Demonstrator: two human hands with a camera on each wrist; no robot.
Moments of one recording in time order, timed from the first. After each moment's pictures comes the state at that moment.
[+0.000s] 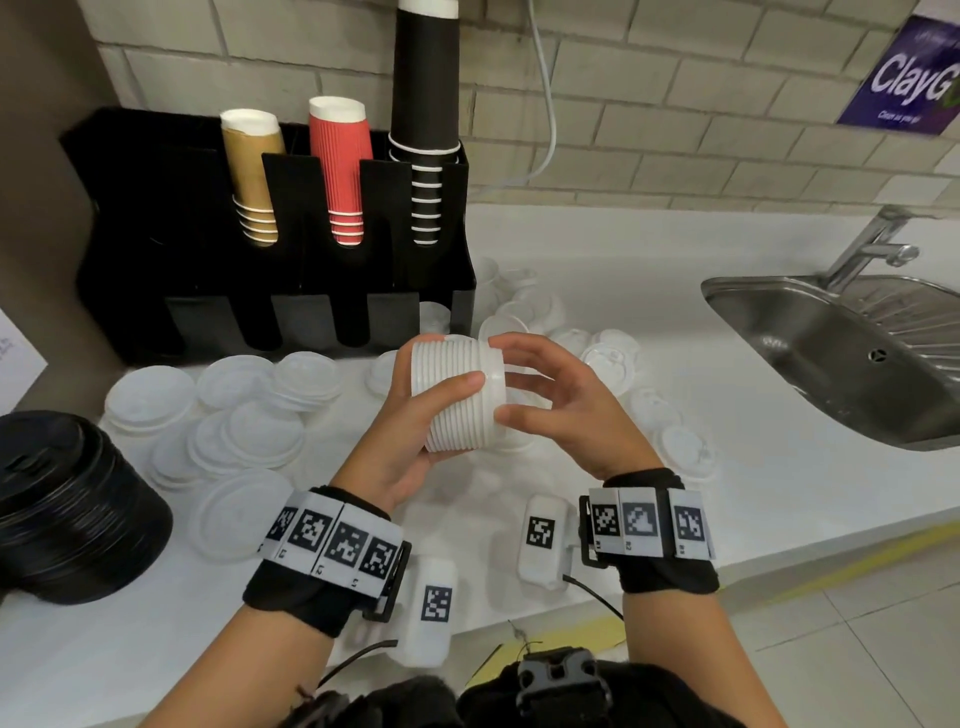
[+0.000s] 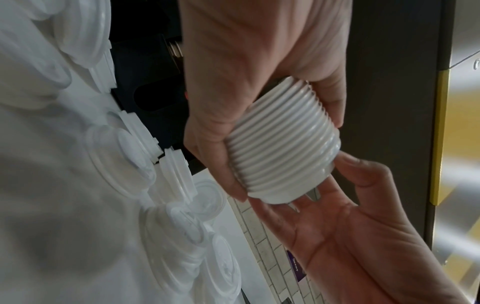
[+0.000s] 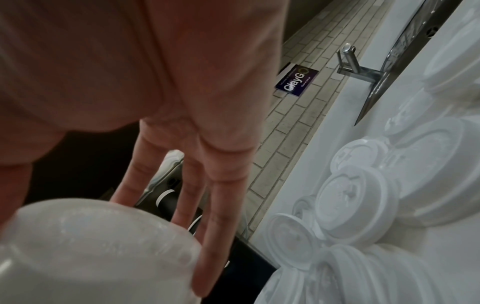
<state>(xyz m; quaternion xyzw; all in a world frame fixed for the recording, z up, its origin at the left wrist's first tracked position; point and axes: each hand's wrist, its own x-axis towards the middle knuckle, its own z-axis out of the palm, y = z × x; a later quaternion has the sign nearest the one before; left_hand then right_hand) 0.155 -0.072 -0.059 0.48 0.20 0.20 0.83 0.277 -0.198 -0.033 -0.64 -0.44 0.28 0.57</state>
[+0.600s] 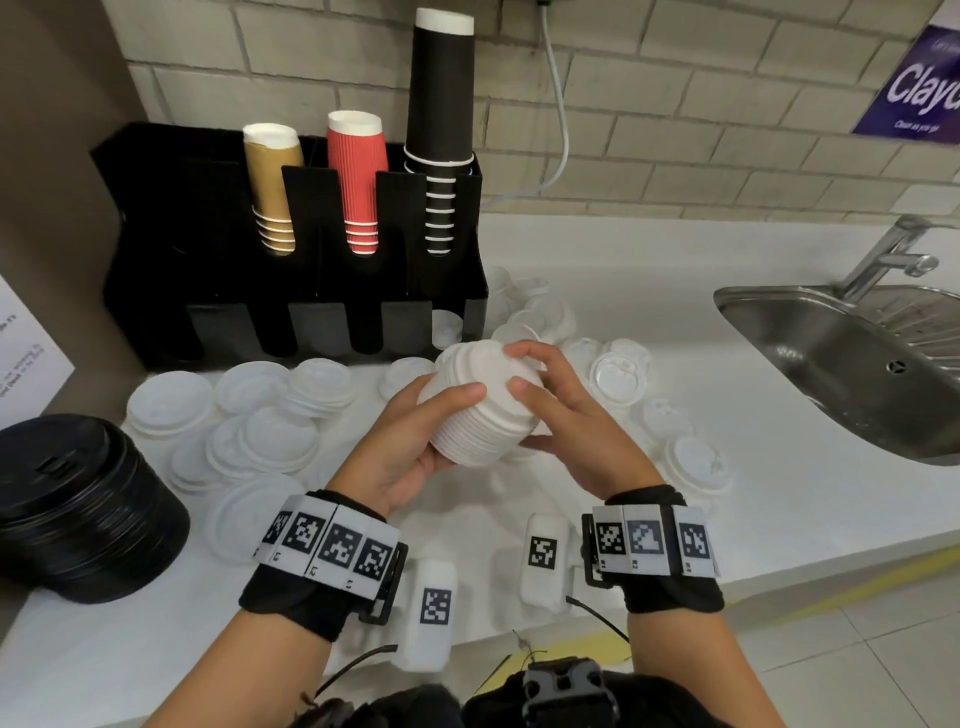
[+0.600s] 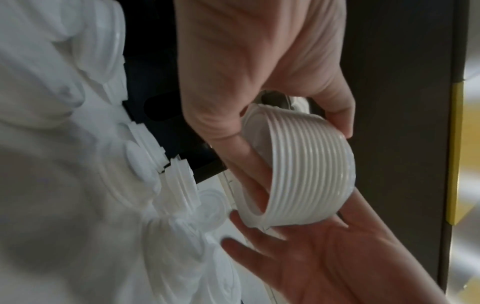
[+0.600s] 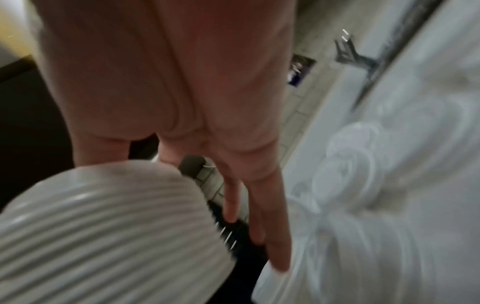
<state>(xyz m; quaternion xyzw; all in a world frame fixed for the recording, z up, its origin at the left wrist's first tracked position) 0.146 -0.065 -0.054 0.49 0.24 0.16 0.82 0.271 -0.190 -0.042 -0.64 -0.37 0.34 0.59</state>
